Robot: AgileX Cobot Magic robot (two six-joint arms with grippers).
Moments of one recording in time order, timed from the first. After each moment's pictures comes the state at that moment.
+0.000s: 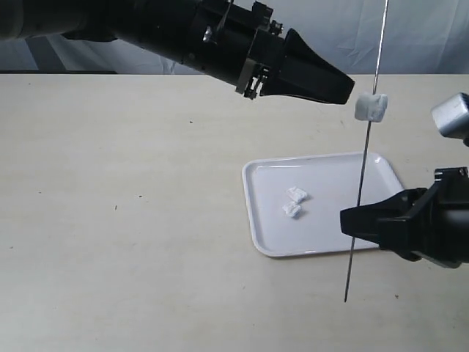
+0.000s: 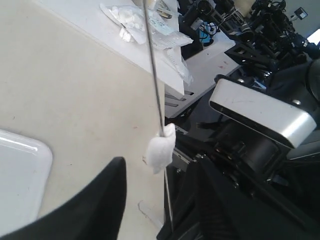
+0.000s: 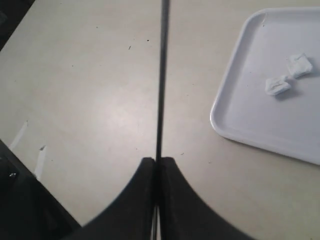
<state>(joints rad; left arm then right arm) -0.53 1.85 -1.47 -1.40 1.22 1.13 0.28 0.88 -0.46 1.03 0.71 -0.70</state>
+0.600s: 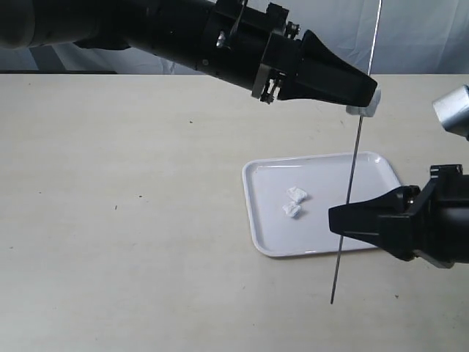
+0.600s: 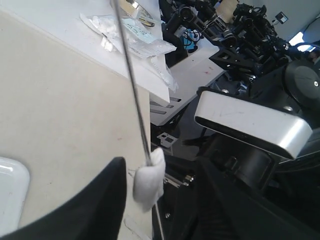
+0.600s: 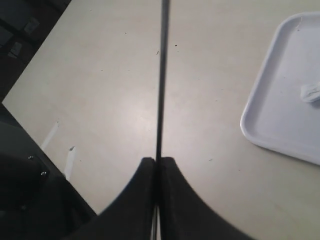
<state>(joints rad) -0.57 1.85 -1.46 -1.46 1.21 1.18 0.28 0.89 -0.46 1.14 0.76 -0.77</state>
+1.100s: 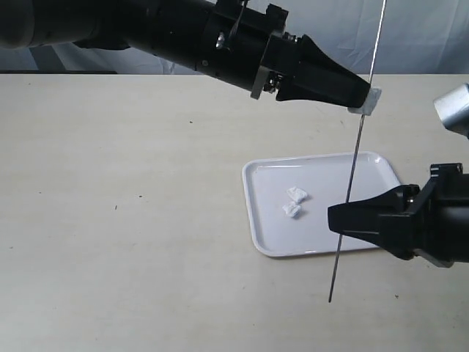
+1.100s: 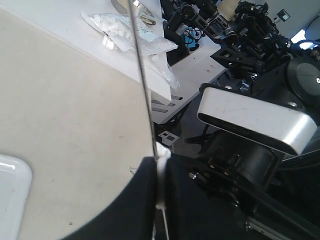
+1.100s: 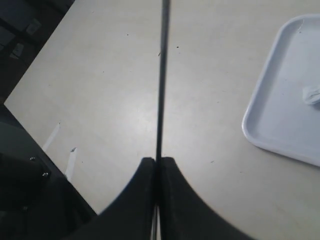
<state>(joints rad) -0.57 1.85 -1.46 -1.46 1.21 1.18 0.28 0.89 -0.46 1.15 0.76 -0.78</state>
